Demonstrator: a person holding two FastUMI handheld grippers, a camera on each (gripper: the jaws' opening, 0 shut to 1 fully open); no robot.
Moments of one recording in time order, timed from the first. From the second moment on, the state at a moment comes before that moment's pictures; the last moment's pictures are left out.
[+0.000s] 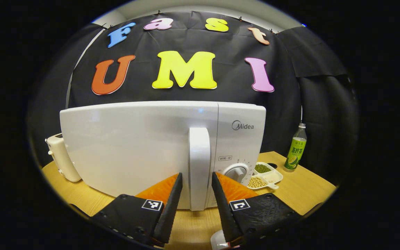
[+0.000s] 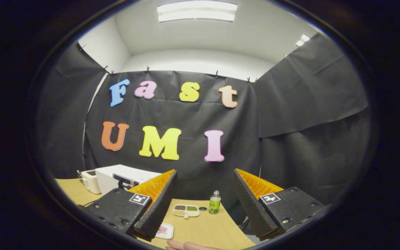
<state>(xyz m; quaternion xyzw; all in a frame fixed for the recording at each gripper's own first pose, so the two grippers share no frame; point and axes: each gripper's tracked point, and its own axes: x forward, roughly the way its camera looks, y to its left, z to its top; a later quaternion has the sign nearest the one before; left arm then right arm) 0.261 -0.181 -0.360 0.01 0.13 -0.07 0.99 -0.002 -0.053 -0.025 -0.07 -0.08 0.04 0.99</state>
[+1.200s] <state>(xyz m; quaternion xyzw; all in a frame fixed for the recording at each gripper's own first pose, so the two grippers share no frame) 0.185 -0.166 -0.372 0.01 0.15 -0.12 0.98 0.020 -0.044 -0.090 -0.05 -0.01 0.05 1.00</state>
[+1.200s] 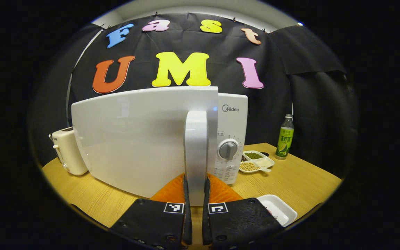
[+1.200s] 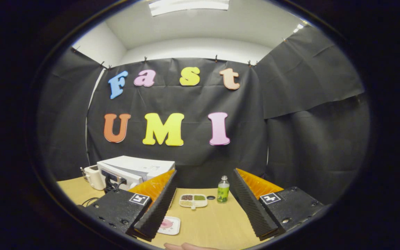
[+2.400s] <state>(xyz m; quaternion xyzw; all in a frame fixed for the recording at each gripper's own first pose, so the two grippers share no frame) -0.048 0.115 -0.334 0.06 0.14 0.05 0.99 0.023 0.011 -0.190 -0.07 0.10 0.10 0.99</state>
